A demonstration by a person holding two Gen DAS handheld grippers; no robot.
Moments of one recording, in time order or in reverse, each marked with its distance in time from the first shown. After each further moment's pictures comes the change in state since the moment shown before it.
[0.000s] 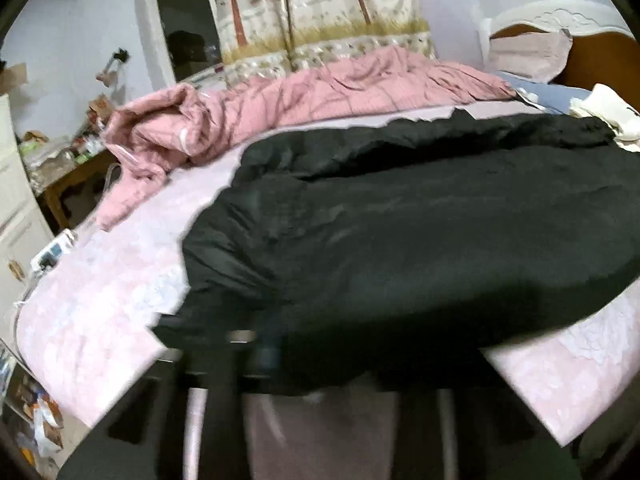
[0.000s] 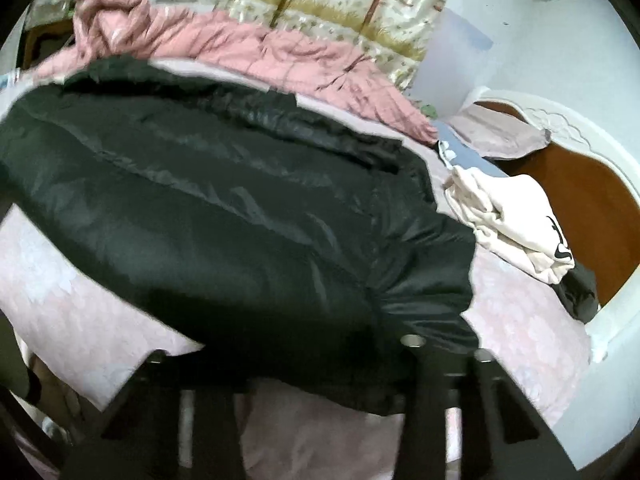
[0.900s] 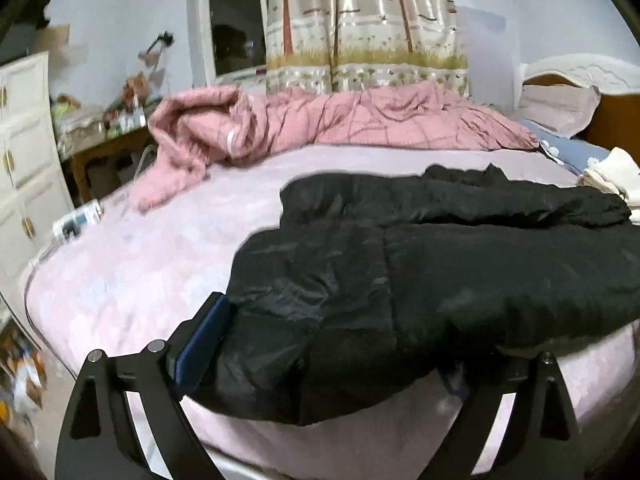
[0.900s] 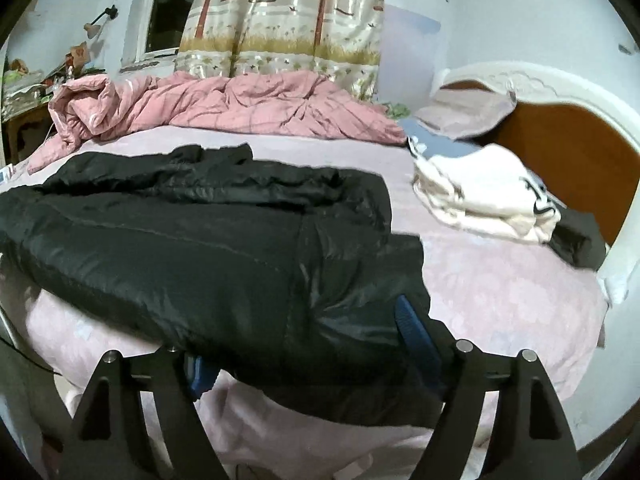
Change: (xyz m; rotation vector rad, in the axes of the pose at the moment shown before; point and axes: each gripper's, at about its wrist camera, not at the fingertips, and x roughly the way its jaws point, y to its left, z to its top) left arm -0.044 0.044 0.016 -0.152 -0.047 0.037; right arm -0.048 -0.055 -0.003 0.196 -0.091 0.030
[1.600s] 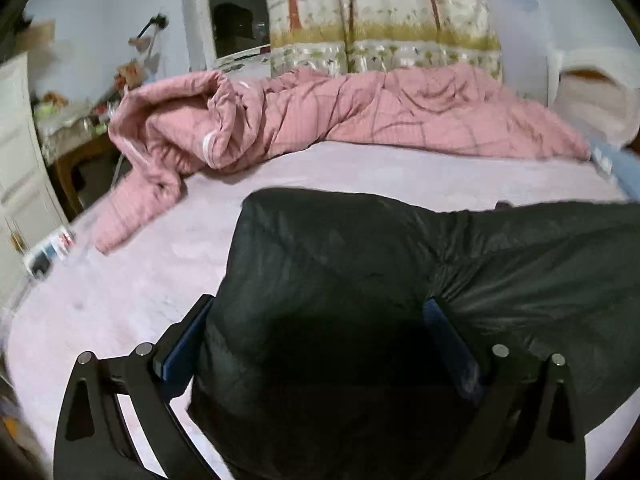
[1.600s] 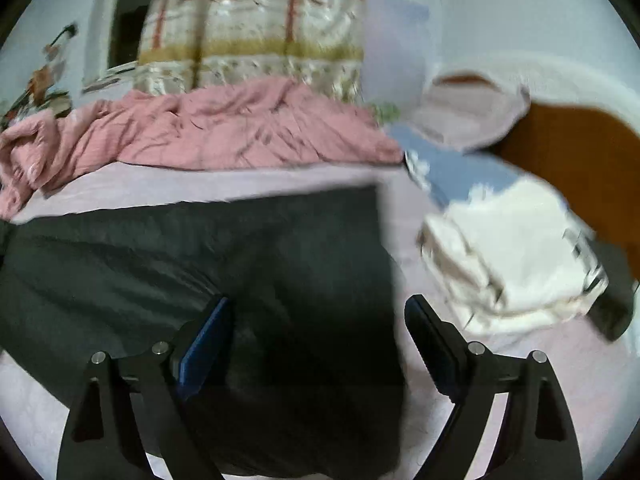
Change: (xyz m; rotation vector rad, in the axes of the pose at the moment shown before) left arm 0.164 0.006 0.093 -0.054 0.084 0.025; right arm 0.174 -0.056 0.126 0.134 0.048 -0.003
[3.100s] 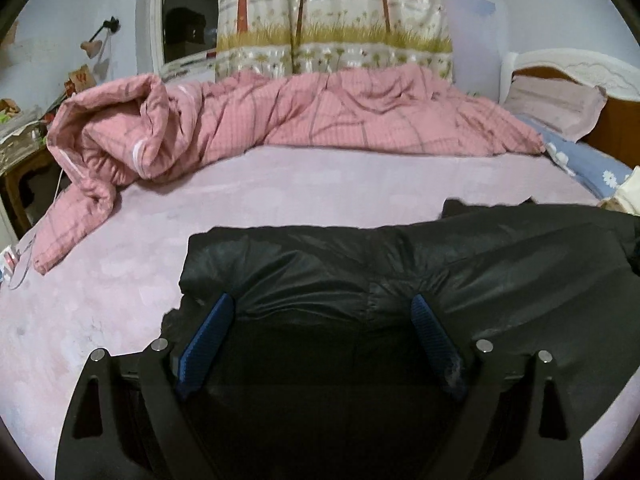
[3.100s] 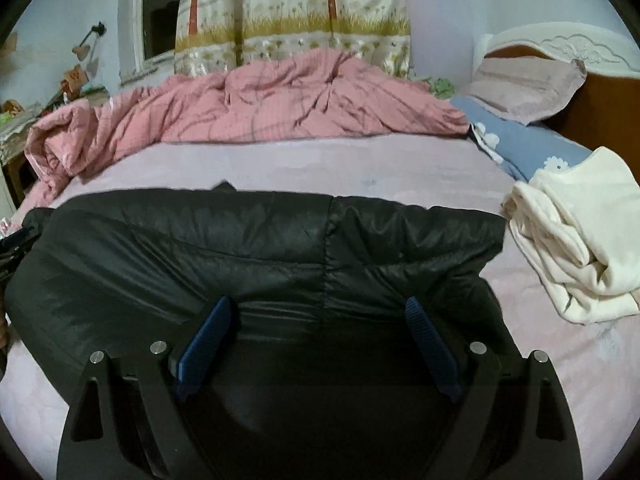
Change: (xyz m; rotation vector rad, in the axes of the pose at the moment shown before) left arm 0.029 -0.033 0.003 0.083 0.011 -0.168; right arm 0.050 0.048 -0.025 -0.063 0.069 0.182
